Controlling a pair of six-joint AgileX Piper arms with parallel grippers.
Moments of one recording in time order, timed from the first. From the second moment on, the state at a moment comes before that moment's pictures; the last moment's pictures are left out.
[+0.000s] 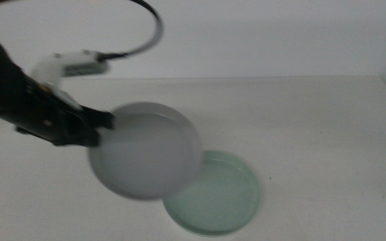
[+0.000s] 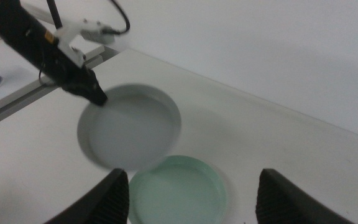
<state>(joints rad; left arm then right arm) -0.18 1.46 -1.05 -0.29 0.73 0.07 0.47 0.59 -1.02 0.24 0.86 -0.16</state>
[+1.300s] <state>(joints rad) -0.48 1.45 -1.01 -0.15 0.36 0.07 0.47 0.59 -1.02 0.24 0.86 -0.16</state>
